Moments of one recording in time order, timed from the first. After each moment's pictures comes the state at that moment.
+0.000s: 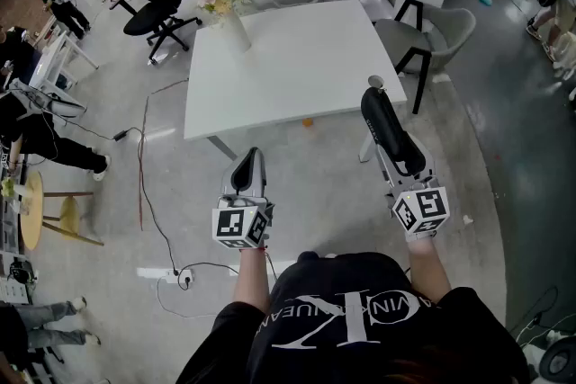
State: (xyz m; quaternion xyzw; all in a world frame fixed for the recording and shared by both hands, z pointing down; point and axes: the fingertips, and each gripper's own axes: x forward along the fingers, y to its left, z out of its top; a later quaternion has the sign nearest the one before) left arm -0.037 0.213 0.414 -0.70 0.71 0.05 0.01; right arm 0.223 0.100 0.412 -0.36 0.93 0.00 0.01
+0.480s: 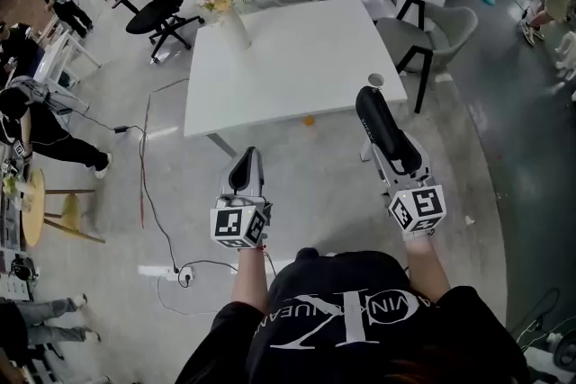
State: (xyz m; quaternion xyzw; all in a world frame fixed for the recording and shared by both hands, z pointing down) left arm -0.037 0.214 0.417 -0.70 0.72 0.04 0.01; right arm 0.218 0.098 0.415 -0.34 0.94 0.00 0.01
